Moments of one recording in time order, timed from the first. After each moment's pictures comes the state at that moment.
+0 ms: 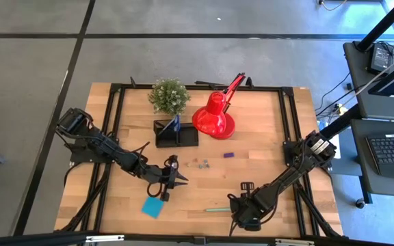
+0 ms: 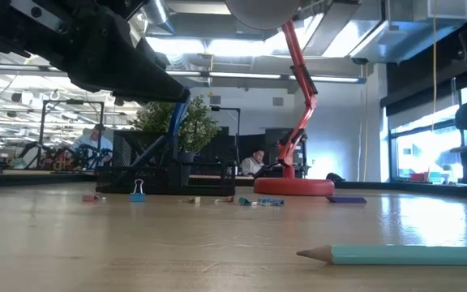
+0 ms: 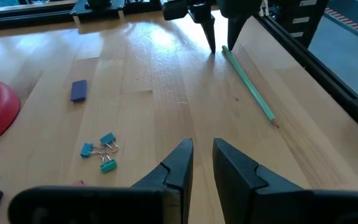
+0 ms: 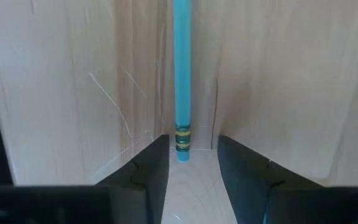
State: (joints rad) left arm -0.48 1.60 0.61 0.55 -0.34 -0.12; right arm 0.73 1.94 1.22 -0.74 -0.01 0.70
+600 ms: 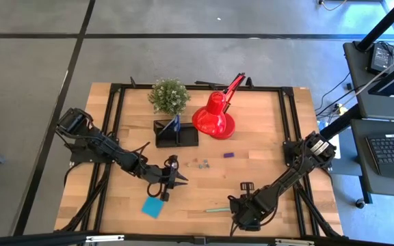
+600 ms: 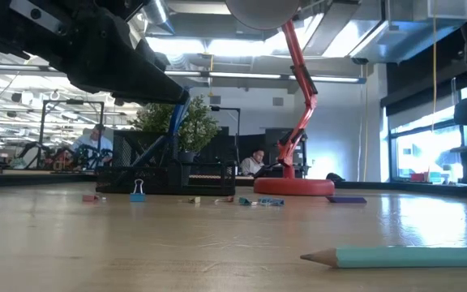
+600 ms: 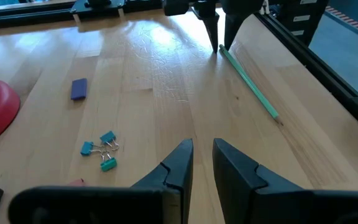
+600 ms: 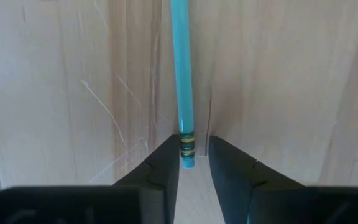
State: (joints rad) left arm -0.48 1.60 0.61 0.54 -0.34 -0.12; right arm 0.74 1.98 1.22 -0.74 0.05 0.70
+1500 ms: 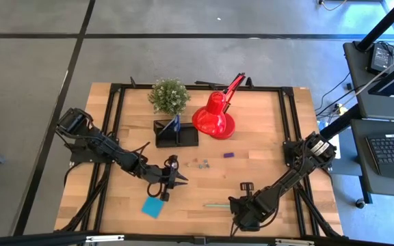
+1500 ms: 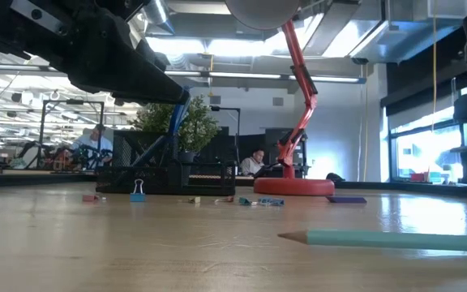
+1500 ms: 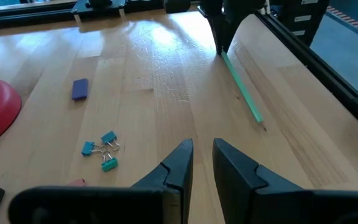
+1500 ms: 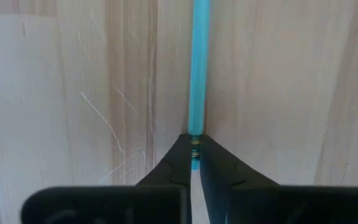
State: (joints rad) left arm -0.48 1.60 0.61 0.54 -0.34 -0.12; right arm 0.75 1.98 1.22 -0.75 0.10 0.73
